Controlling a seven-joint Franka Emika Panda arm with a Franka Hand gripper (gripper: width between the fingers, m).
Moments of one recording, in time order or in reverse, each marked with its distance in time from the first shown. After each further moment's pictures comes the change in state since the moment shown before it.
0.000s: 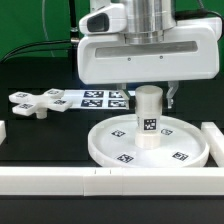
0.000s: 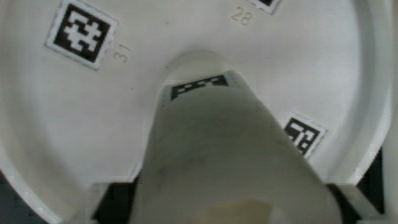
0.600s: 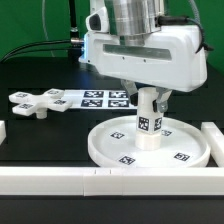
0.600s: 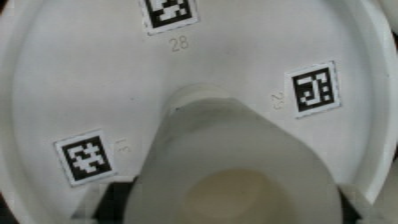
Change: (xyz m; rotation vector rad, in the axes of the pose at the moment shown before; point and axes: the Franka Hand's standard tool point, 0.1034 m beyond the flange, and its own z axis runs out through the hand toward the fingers) arm -0.006 0.001 0.002 0.035 -0.022 0.718
